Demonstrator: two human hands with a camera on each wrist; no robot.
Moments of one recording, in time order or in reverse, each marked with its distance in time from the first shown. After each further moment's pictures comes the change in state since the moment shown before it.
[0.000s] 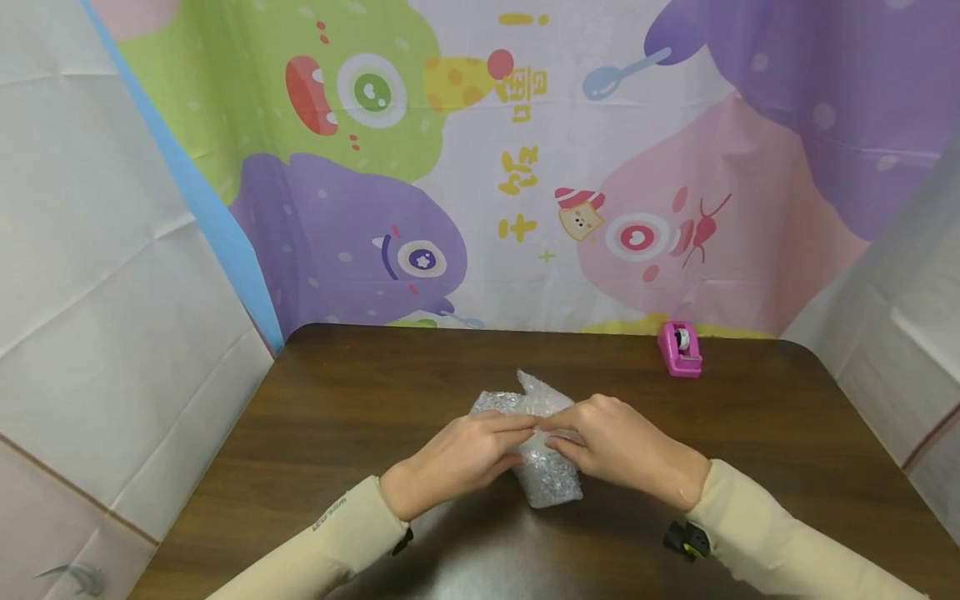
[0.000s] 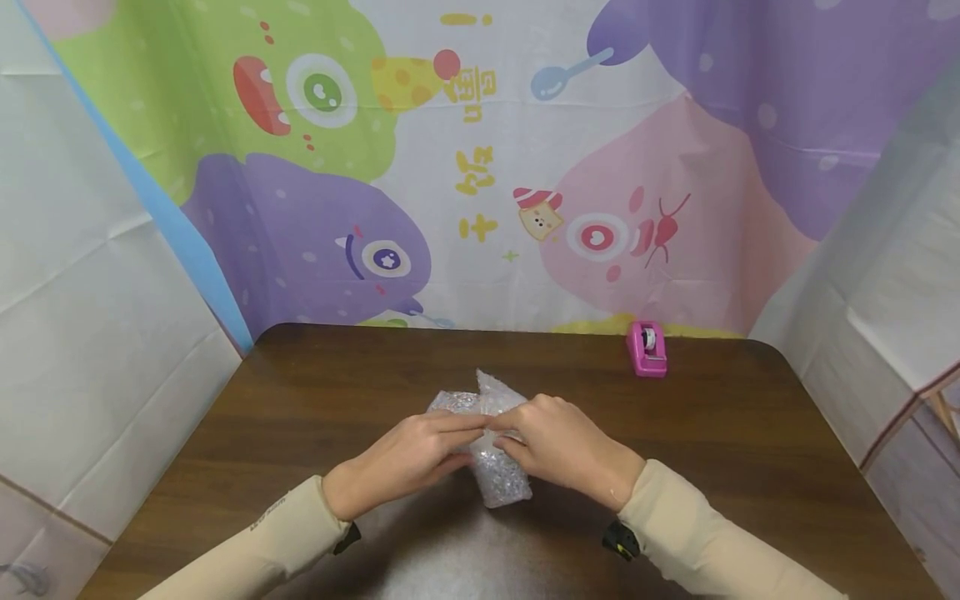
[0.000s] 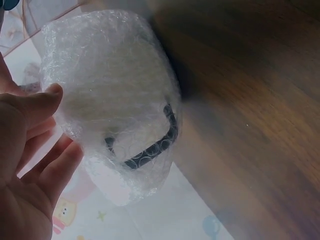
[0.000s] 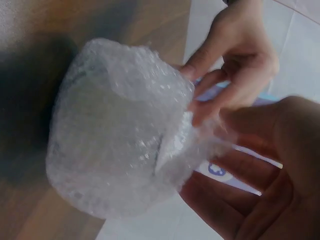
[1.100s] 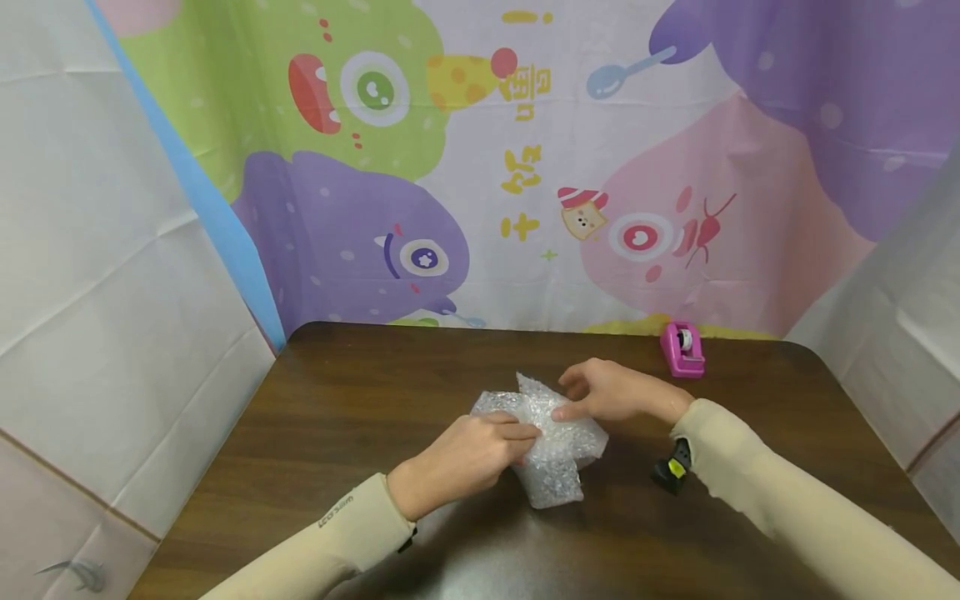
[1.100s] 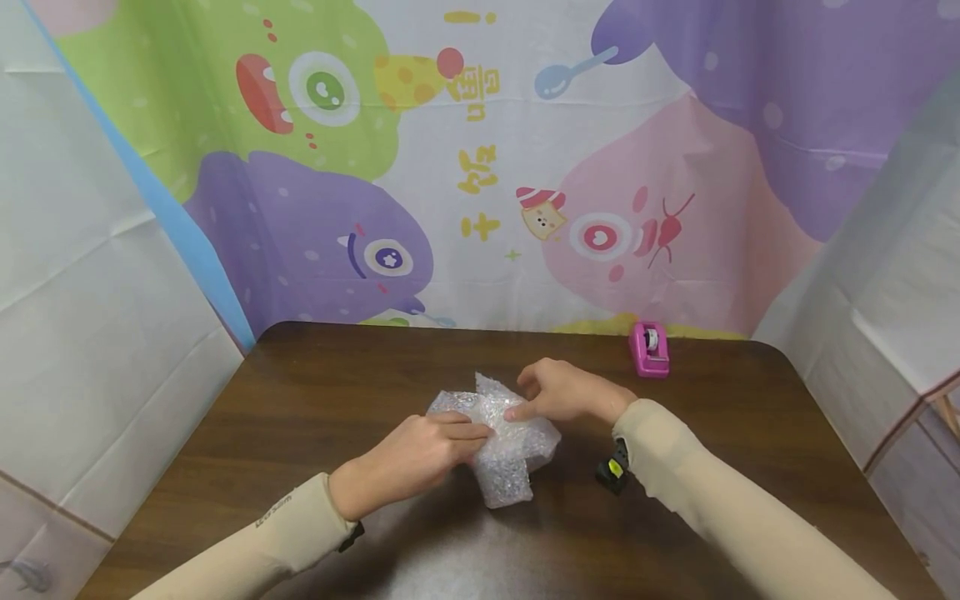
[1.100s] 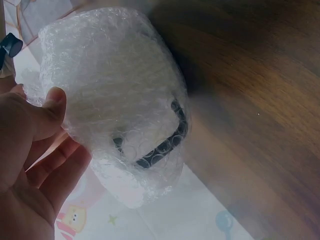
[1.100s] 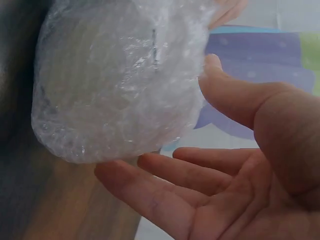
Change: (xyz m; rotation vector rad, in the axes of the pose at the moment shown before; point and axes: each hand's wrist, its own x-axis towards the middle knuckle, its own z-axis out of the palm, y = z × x) left_hand 0.007 0.002 0.003 0.182 -0.019 0.062; right_hand 0.038 0.063 -0.011 0.296 -0.388 0.425
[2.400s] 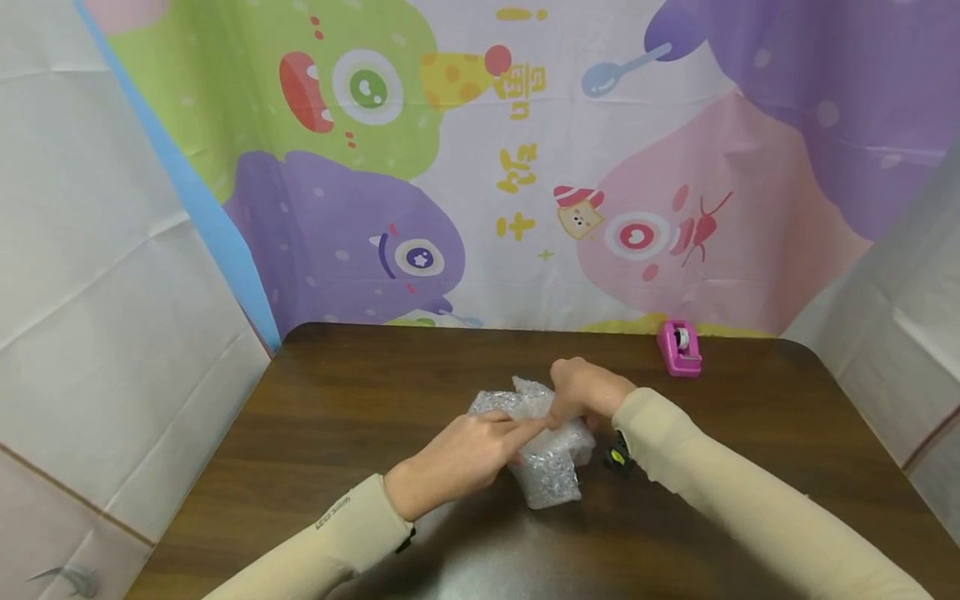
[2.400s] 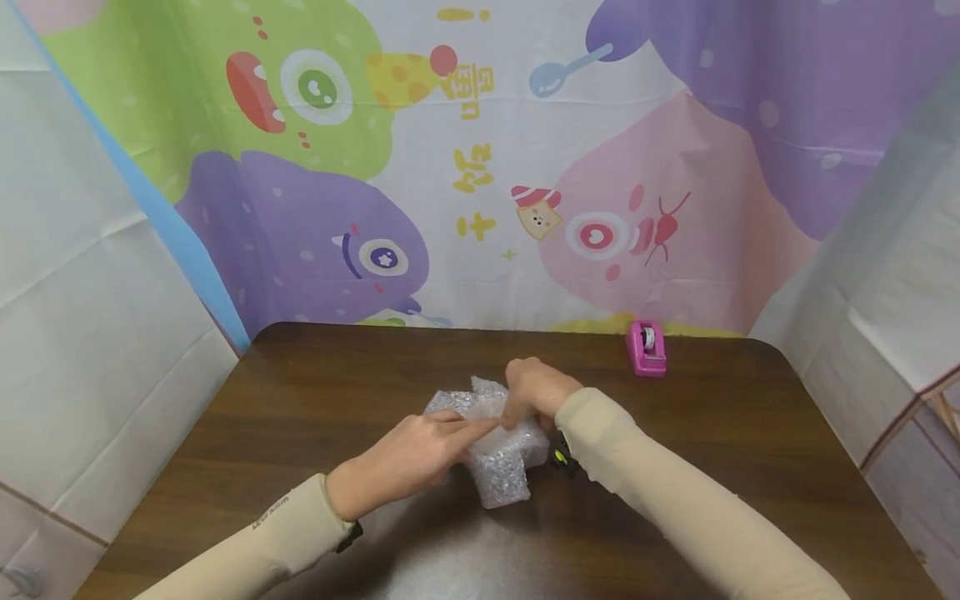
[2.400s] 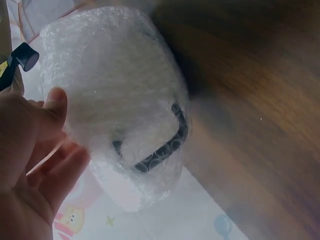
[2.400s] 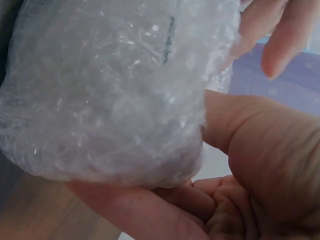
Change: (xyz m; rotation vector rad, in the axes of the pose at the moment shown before) left_hand 0.002 0.001 0.002 -0.058 0.030 -0.040; right_hand 0.035 -0.027 0.017 -0.148 -0.019 0.391
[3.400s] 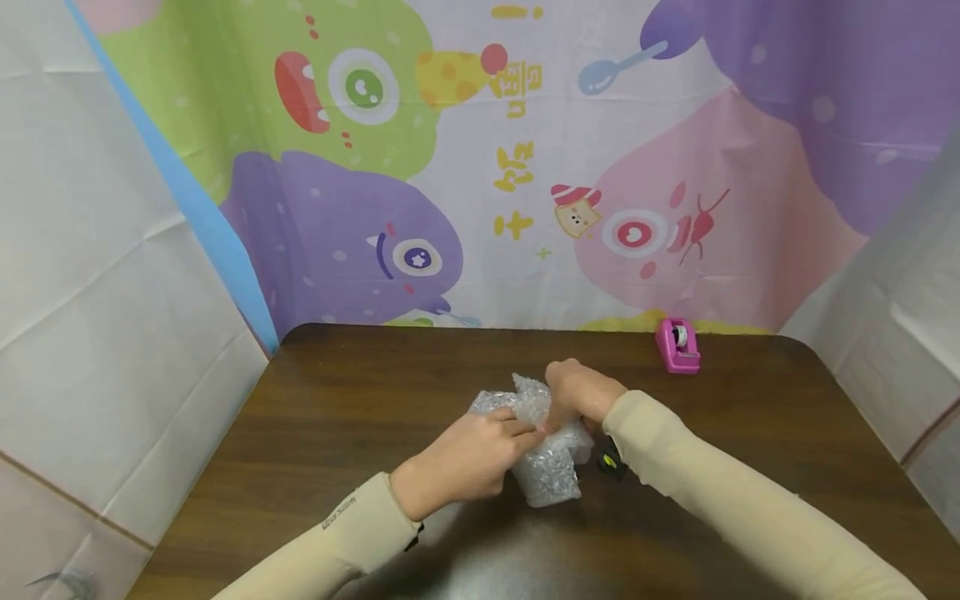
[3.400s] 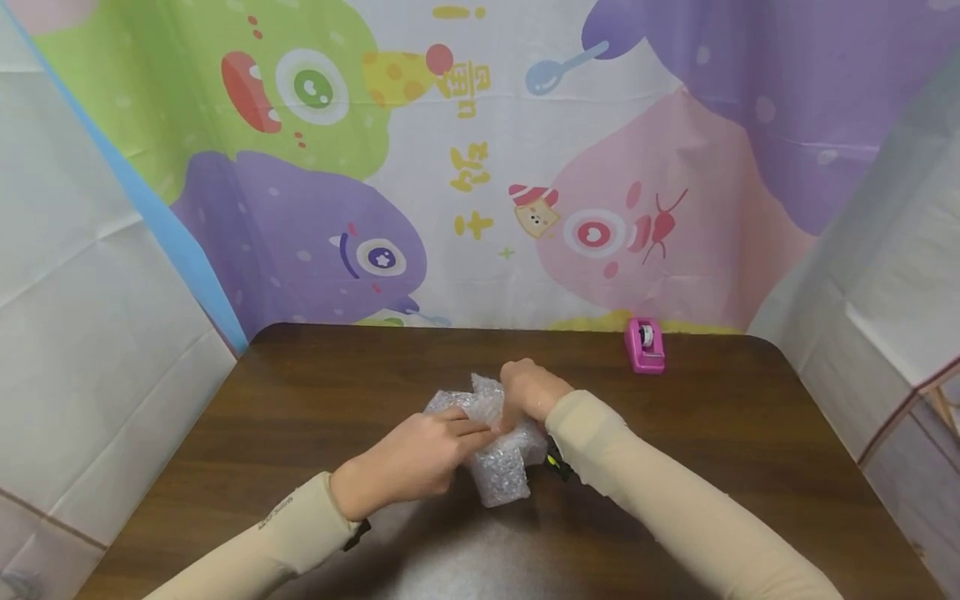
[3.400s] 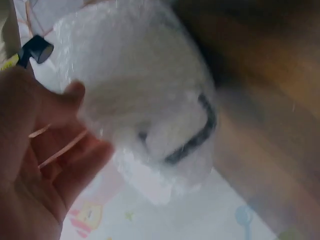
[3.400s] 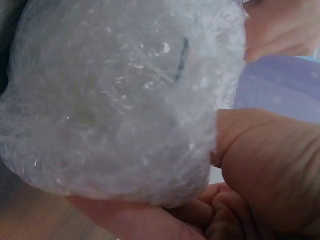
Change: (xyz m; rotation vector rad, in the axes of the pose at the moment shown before) left_hand 0.013 0.005 -0.009 0.071 -0.173 0.012; right_hand 0.001 -0.010 0.006 -0.066 0.016 0.020
